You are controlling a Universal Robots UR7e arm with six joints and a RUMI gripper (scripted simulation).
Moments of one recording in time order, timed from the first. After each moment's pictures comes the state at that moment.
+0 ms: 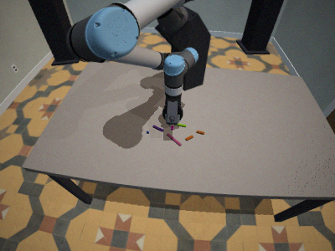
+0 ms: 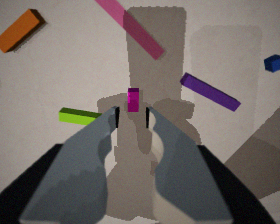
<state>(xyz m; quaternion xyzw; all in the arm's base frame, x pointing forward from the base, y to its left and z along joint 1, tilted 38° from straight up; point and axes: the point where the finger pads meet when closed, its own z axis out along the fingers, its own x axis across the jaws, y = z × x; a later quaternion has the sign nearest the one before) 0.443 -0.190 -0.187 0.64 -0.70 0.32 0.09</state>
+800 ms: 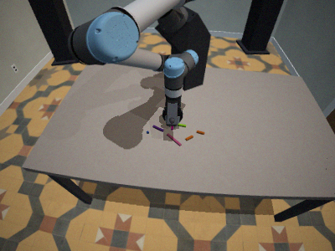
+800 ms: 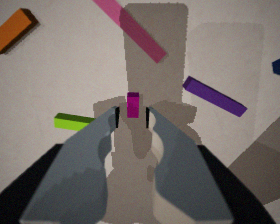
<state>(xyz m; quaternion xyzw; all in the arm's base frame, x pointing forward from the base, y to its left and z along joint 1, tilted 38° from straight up) 0.446 -0.196 -0.195 0.64 -0.70 0.32 0.09</state>
